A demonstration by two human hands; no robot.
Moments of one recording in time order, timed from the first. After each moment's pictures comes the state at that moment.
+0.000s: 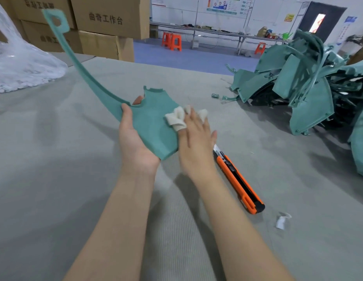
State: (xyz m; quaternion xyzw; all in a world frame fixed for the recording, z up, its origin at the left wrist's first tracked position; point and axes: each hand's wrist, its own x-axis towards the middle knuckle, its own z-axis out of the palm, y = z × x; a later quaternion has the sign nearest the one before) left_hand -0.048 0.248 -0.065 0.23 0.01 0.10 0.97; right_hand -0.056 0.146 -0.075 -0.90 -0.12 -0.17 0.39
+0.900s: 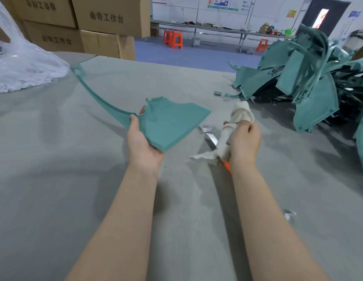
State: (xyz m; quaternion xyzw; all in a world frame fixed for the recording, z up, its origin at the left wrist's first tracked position) left_hand -0.025 0.253 -0.093 0.22 0.07 0.09 0.97; right_hand -0.016 0.081 -0.080 -0.68 0.17 -0.26 0.66
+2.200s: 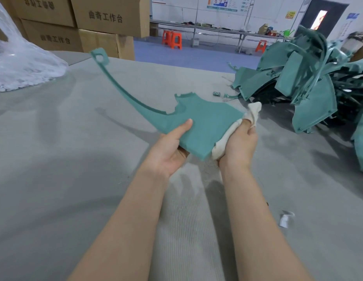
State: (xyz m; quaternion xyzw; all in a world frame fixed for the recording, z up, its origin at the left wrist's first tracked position) left_hand -0.037 0.216 -0.083 0.38 0.03 -0.08 0.92; right_hand -0.024 0.098 -0.074 -0.57 0.20 -0.25 0.76
